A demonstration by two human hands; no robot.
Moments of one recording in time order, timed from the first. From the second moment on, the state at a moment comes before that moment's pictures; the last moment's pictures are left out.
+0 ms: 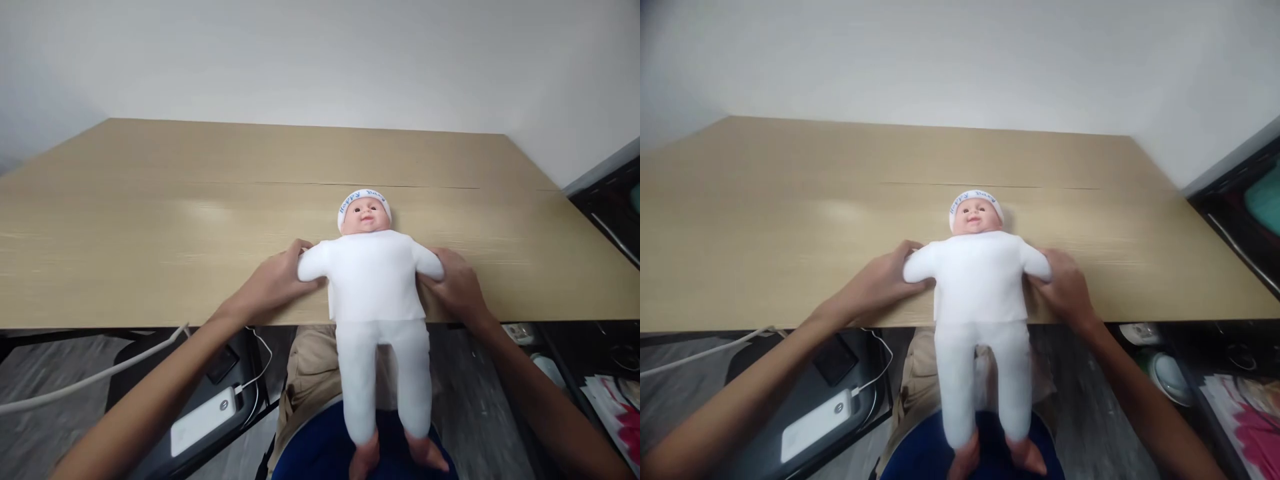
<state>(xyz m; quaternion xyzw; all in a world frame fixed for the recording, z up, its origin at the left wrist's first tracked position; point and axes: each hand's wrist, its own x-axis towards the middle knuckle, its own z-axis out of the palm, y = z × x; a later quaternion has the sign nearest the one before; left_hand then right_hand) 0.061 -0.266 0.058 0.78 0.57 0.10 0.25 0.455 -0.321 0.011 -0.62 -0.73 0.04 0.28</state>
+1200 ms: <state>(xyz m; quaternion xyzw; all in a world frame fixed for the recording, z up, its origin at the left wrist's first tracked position) 0.064 -0.011 0.016 0.76 0.61 0.22 0.00 0.441 -0.043 -0.005 -0.60 -0.75 -0.06 0.28</state>
